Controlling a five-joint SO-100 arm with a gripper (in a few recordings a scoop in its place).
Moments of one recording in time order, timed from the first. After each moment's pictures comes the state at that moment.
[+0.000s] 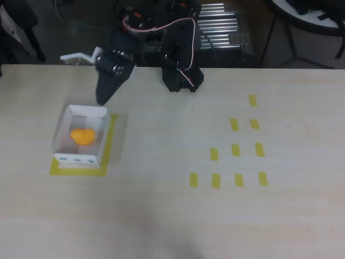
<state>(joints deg) 32.9 119.6 92.5 61.7 -4.5</state>
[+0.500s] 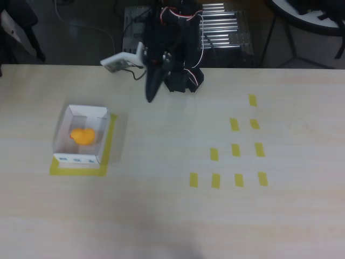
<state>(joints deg) 11.7 151.3 120.2 54.8 0.1</state>
